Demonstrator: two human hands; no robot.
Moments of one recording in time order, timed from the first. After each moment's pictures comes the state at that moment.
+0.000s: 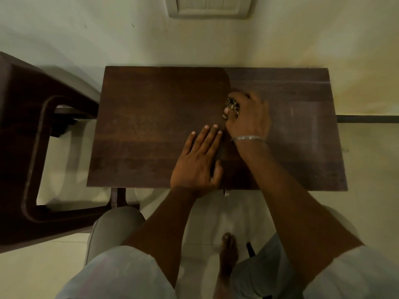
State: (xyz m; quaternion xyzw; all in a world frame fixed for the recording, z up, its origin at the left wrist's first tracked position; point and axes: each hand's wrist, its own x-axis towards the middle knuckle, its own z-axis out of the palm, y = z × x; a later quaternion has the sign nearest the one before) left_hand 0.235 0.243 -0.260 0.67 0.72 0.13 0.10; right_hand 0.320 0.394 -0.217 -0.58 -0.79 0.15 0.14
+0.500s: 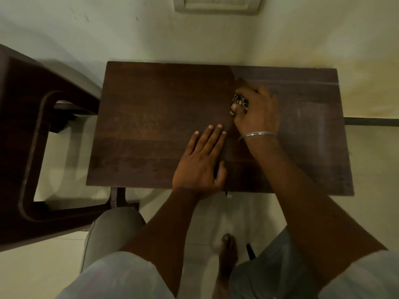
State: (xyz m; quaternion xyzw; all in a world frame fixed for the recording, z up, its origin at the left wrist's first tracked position) left_hand 0.234 0.244 -0.259 0.67 0.73 0.12 0.10; right_hand 0.322 0.409 -0.221 -0.55 -0.81 0.15 0.15
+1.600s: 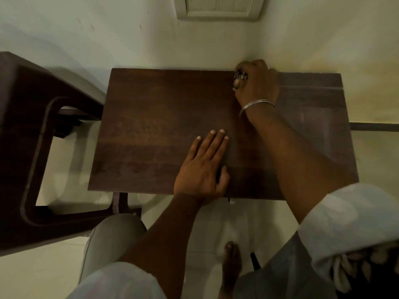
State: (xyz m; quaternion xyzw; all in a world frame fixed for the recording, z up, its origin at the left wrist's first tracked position) left_hand 0.235 0.242 -0.258 0.66 0.73 0.12 0.10; right_hand 0.285 0.471 -0.224 -0.53 -0.82 0.14 0.15
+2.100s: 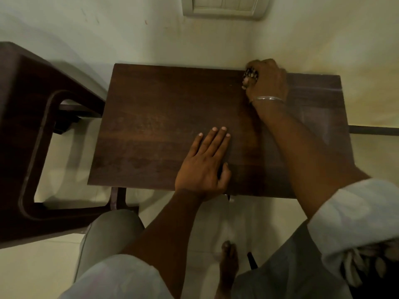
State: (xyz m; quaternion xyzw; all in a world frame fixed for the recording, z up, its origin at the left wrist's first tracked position) left_hand 0.236 0.243 -0.259 0.67 0.73 0.13 0.10; right_hand 0.302 0.483 -0.222 -0.54 -0.82 0.13 0.15
